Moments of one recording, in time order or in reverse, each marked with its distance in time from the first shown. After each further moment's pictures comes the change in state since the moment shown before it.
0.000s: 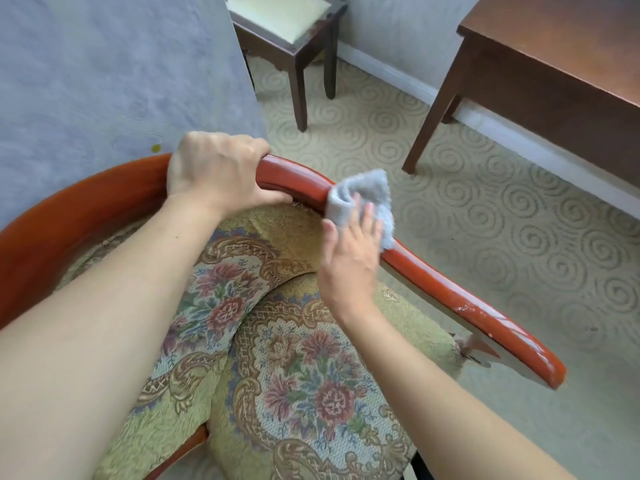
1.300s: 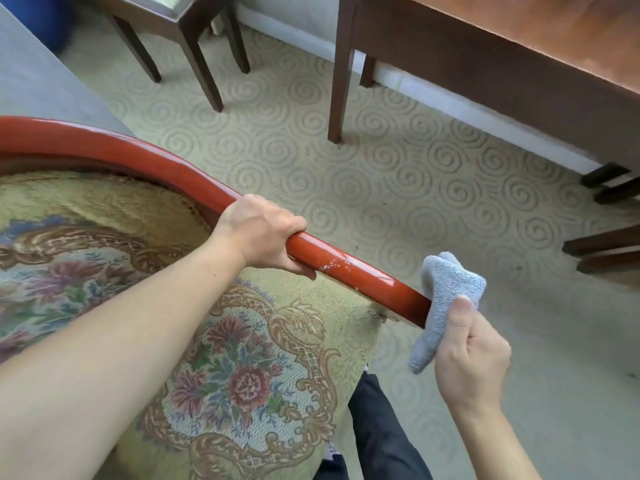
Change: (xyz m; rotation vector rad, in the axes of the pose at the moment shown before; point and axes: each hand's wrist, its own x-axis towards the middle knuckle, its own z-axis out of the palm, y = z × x) left_hand 0.008 0.245 0.047 -0.223 -0.244 0.524; right_hand -0.125 0.239 -0.198 0.156 0.286 0.421
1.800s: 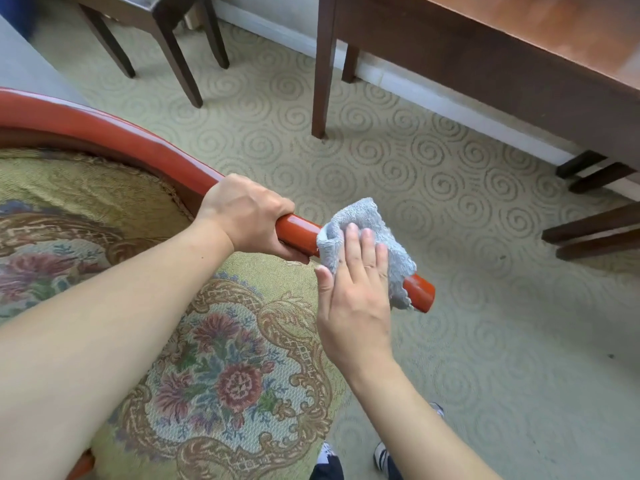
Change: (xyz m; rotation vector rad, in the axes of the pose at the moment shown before) left_hand 0.000 0.001 0.013 0.014 0.163 -0.036; right_hand -0.025 -0.045 0.097 -0.394 -0.142 -0.493
